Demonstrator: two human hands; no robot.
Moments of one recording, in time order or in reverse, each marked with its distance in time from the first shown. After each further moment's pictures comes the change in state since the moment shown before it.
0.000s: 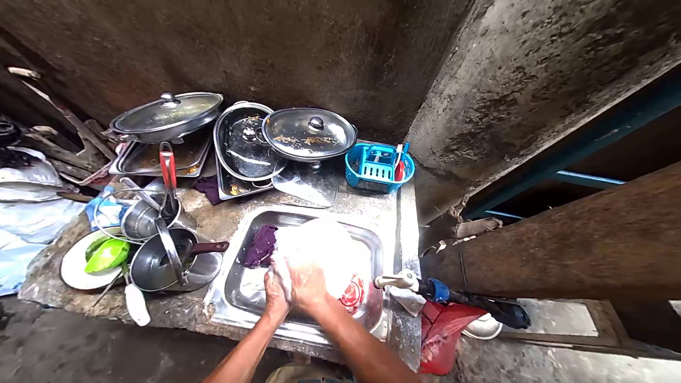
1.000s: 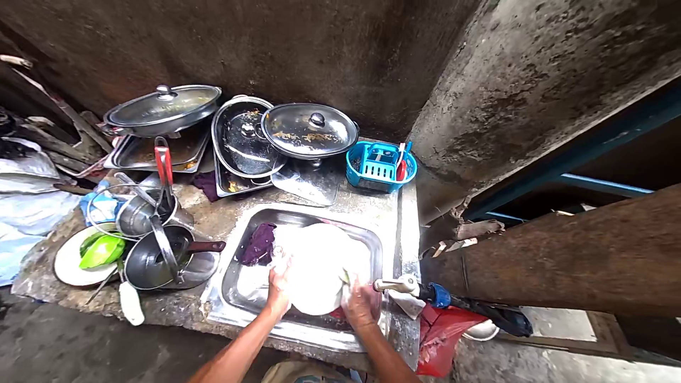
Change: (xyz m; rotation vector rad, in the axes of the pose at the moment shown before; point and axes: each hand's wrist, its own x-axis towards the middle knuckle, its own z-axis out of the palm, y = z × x) left_hand 0.016 -0.030 0.005 0.075 -0.127 -0.105; right_hand -0.090 0.088 -0.010 -0.071 0.138 0.535
